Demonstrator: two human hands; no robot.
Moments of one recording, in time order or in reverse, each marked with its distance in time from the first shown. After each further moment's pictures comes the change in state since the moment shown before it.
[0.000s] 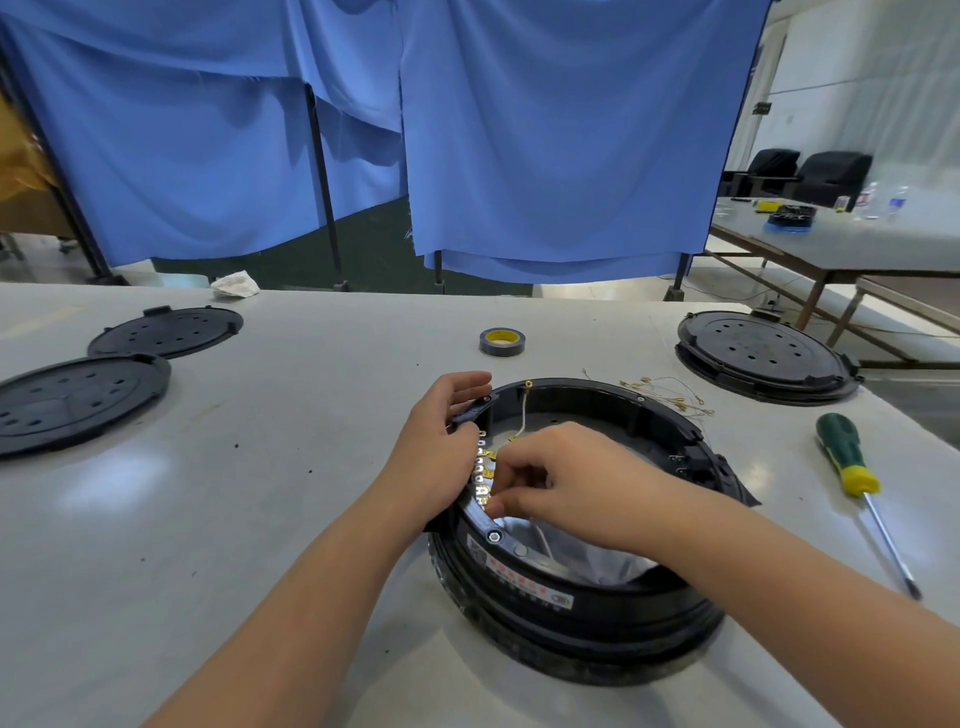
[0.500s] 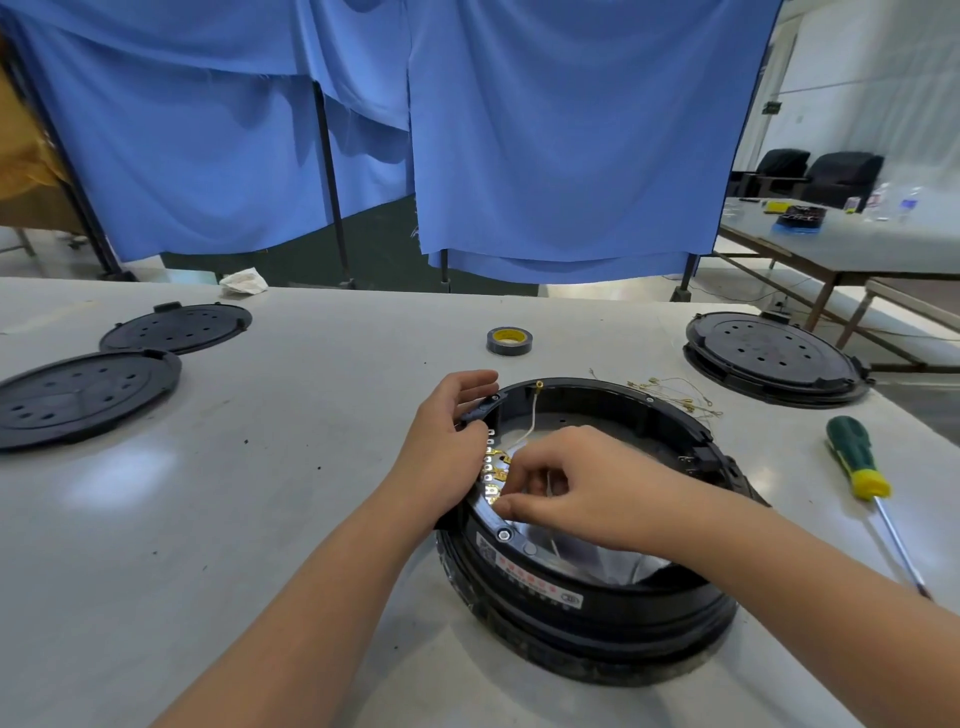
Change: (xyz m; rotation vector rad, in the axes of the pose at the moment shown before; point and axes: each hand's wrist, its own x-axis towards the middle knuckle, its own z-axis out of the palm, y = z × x) left_hand -0.001 0.002 0.000 -0.032 0.026 -0.013; right_hand -0.004 -0.002 -0.002 0.015 -0.029 0.010
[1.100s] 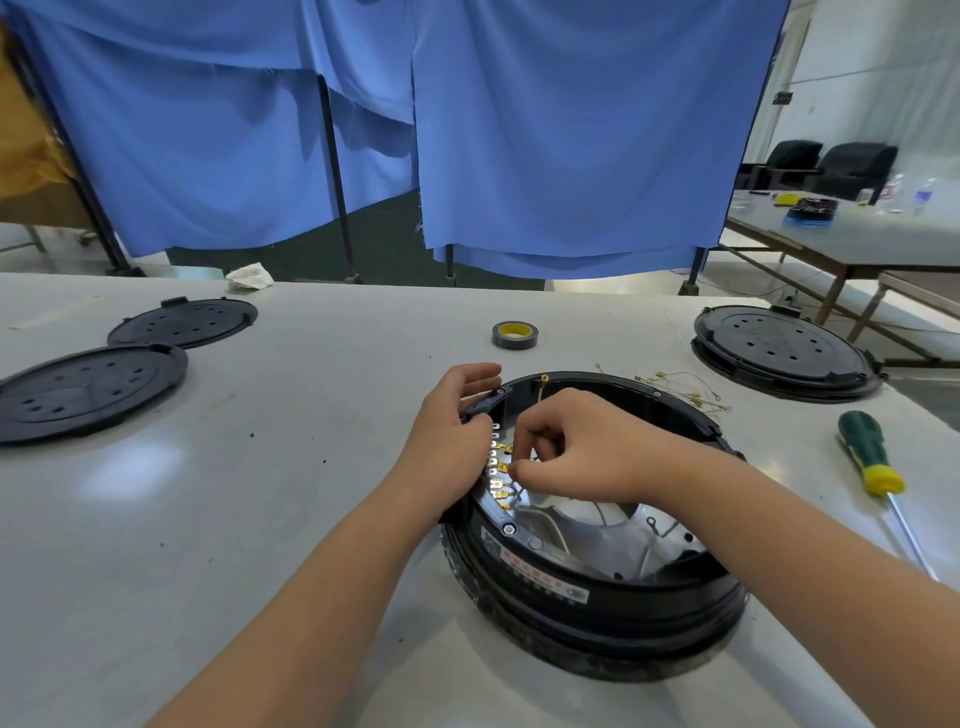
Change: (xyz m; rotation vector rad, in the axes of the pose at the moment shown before) left_hand -0.001 0.004 0.000 0.022 0.011 0.001; right_hand 0.022 0.009 -0.008 0.113 -0.002 0.048
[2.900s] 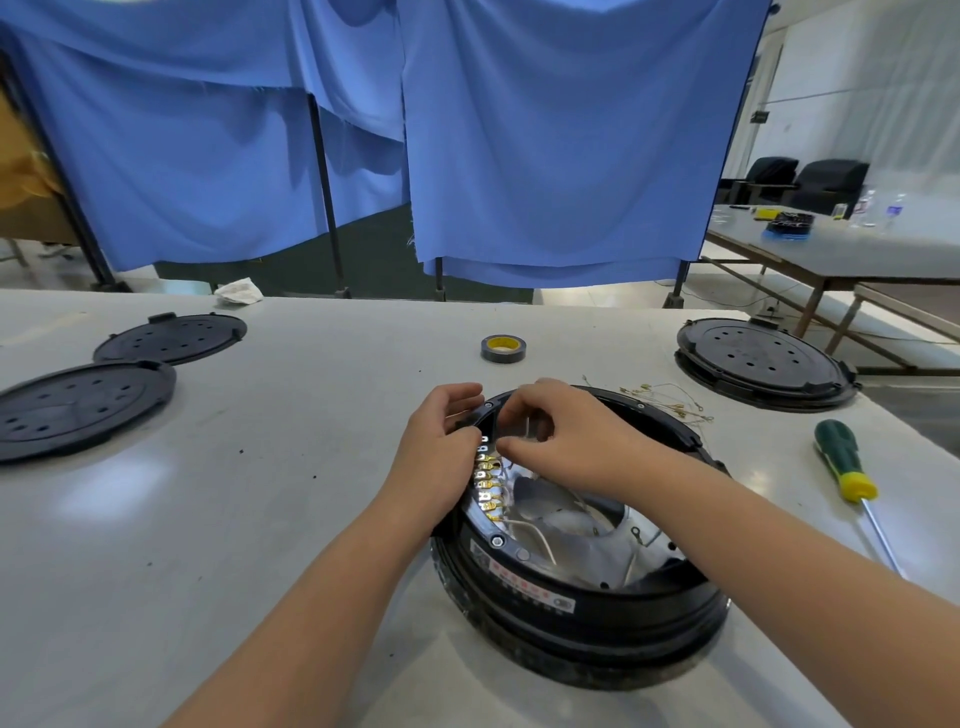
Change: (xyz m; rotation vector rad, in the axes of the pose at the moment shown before) left_hand 0.000 0.001 0.001 -0.089 0.031 -0.081; right_hand 0.014 0.015 0.002 -0.007 0.240 0.028
